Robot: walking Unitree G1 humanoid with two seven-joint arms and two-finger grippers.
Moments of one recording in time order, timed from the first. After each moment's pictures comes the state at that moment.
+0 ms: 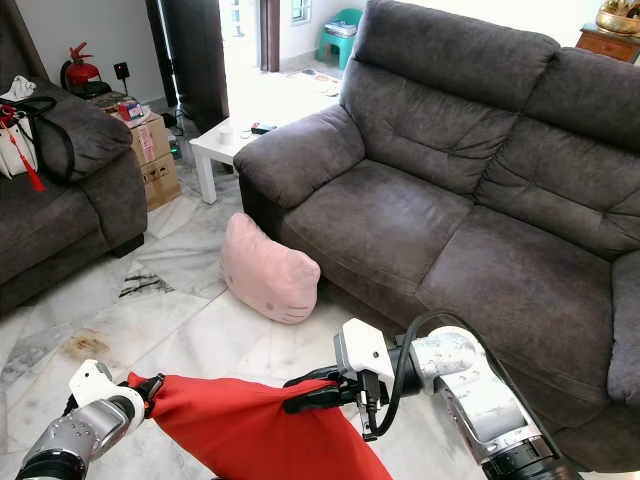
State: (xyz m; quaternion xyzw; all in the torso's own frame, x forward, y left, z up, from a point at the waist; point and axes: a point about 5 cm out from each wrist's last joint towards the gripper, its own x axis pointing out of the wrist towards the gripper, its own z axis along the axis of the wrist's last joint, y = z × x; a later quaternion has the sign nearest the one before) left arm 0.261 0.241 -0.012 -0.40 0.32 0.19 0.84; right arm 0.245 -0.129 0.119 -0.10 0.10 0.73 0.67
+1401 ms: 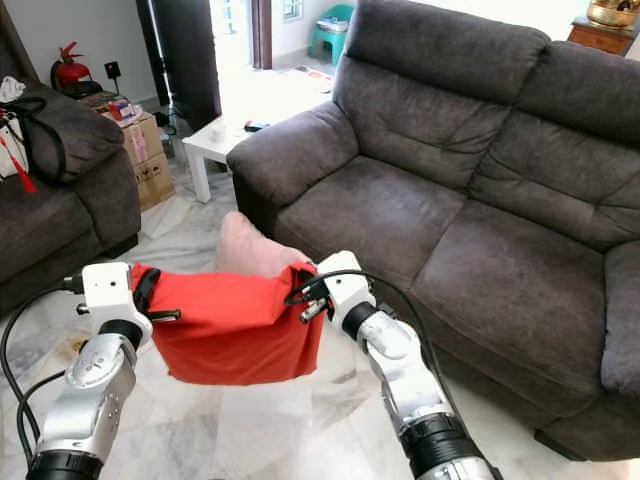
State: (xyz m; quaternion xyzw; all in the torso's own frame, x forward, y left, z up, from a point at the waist) left arm 0.295 0.194 0.106 0.00 0.01 0.05 1.00; right arm 0.316 -0.096 0.103 -0.09 0.02 0.26 0.96
